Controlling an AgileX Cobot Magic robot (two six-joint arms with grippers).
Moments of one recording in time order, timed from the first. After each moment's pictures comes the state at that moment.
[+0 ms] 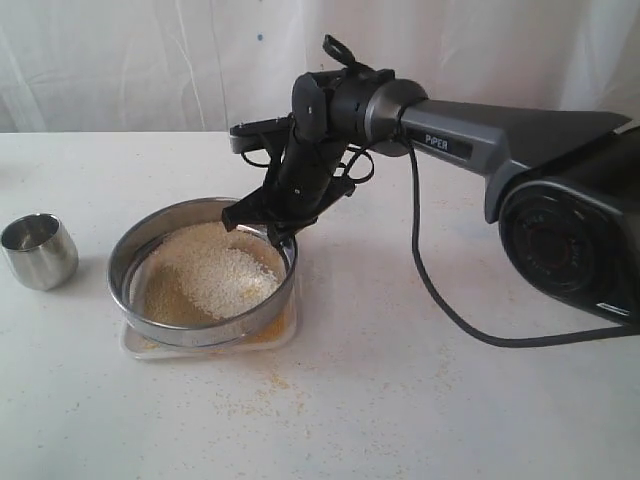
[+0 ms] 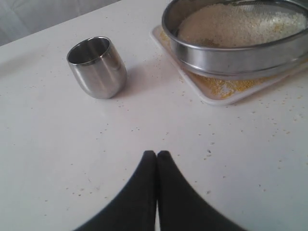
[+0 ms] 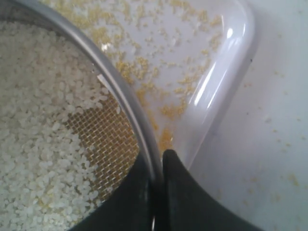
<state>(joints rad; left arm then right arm) -0.13 0.00 0.02 0.12 0.43 0.11 0.58 2.36 -2.03 0.17 0.91 -0.05</state>
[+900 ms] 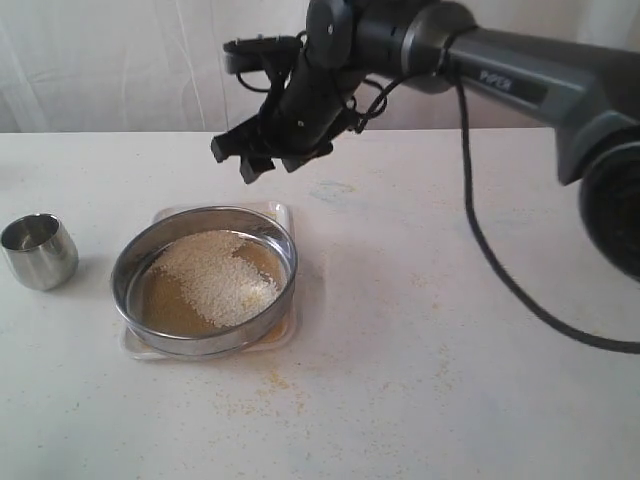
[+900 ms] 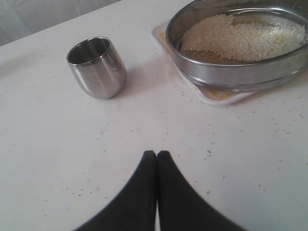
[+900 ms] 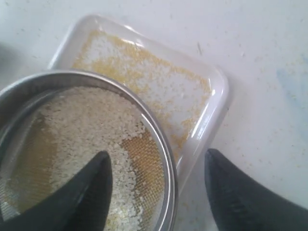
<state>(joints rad) -0.13 0.00 0.02 0.12 0.43 0.11 0.58 2.19 -2.02 0.18 0.91 -0.09</state>
